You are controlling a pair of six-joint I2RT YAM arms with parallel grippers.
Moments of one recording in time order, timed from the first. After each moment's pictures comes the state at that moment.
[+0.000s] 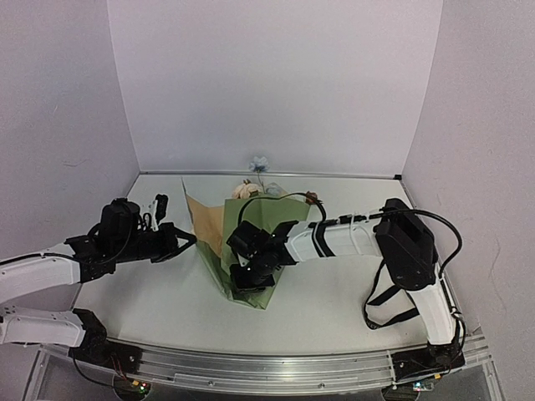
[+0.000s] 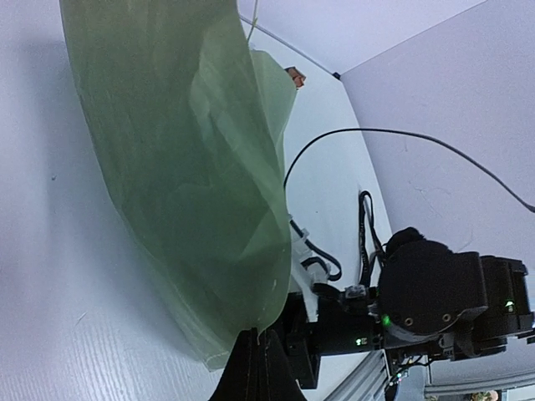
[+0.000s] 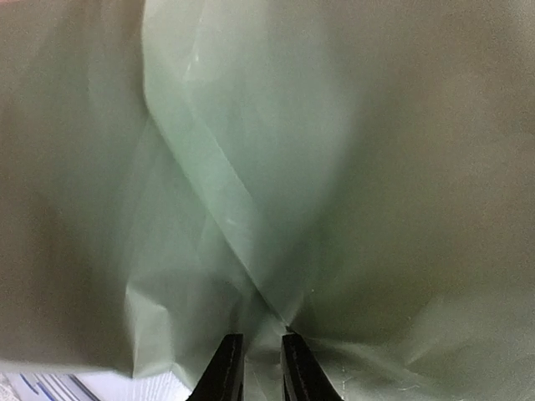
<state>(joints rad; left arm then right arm) -0.65 0.97 0.52 0.01 0.22 -0.81 1.08 2.26 1.68 -0.54 -0.11 0.73</state>
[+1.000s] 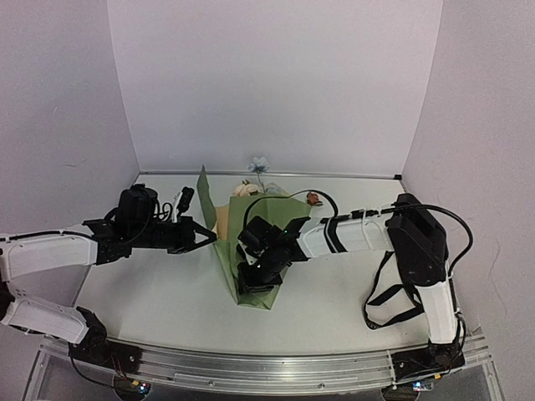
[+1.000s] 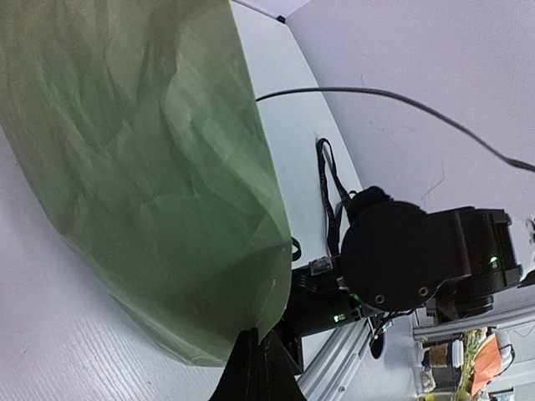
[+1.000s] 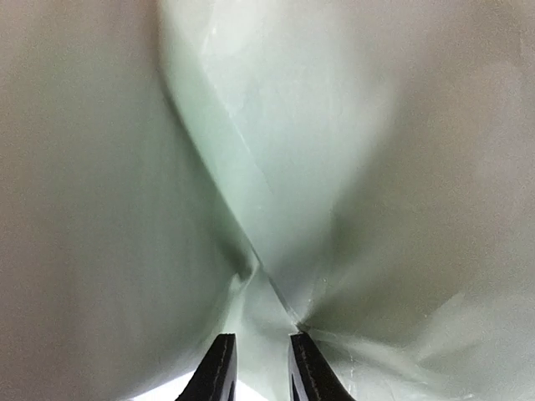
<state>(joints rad) -0.65 1.17 0.66 0.05 0.46 -0.71 1.05 2.19 1.58 -0.50 -0.21 0.68</state>
